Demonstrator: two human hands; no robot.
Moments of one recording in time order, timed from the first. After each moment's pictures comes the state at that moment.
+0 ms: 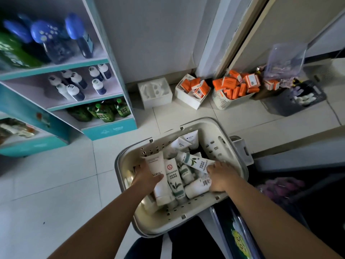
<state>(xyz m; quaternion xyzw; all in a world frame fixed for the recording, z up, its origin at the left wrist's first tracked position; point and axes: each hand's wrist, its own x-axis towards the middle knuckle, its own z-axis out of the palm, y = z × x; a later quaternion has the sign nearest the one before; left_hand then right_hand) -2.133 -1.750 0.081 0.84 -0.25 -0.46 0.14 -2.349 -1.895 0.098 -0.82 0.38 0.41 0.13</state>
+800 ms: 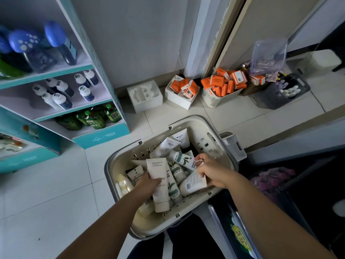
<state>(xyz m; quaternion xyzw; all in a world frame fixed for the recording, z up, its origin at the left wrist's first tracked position) -2.155 -1.751 0.070 0.79 -0.16 -0.56 0.20 -2.343 -1.886 0.122 -0.47 0.58 0.08 0.66</state>
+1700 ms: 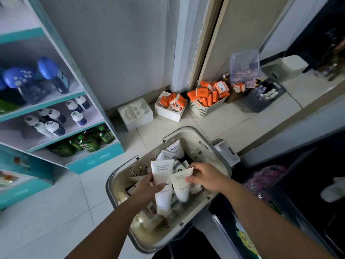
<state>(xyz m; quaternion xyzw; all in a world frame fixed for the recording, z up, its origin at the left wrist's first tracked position) -2.133 -1.759 0.100 0.68 -0.25 -0.61 0.32 -2.346 -1.869 0.150 -0.67 0.47 0.03 0.57</state>
